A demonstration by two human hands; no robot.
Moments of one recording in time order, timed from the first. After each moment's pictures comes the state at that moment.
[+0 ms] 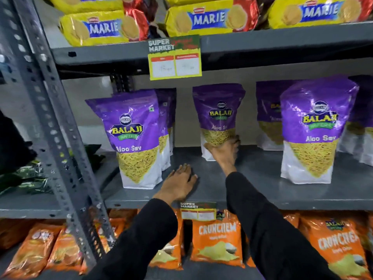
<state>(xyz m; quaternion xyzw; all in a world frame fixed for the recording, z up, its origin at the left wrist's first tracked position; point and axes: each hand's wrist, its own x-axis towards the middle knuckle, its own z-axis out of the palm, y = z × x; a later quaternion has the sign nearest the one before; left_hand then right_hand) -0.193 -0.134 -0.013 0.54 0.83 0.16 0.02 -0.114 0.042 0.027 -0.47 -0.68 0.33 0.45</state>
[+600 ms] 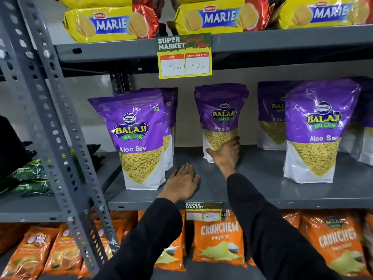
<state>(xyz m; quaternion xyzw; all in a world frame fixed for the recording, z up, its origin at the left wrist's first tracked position) -0.201 -0.129 -0.018 0.55 0.83 0.11 0.00 -0.122 0.032 0.019 -0.53 -0.70 0.24 0.42</state>
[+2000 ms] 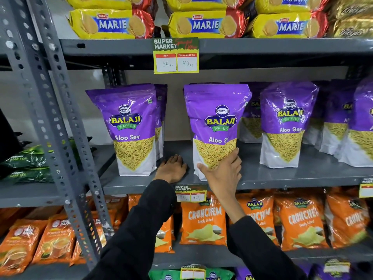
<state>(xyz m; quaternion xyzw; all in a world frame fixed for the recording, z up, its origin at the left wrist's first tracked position) -0.201 -0.124 -0.015 0.53 0.84 0.10 0.02 -0.011 -0.107 -0.004 -0.49 -0.70 0.22 0.47</state>
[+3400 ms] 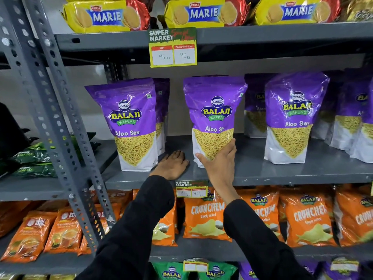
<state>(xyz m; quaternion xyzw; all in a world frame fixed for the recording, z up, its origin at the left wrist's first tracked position) -0.205 -0.130 -0.017 0.56 0.83 0.05 0.00 -0.036 -0.070 -0.018 -0.44 -0.72 0.23 0.49</state>
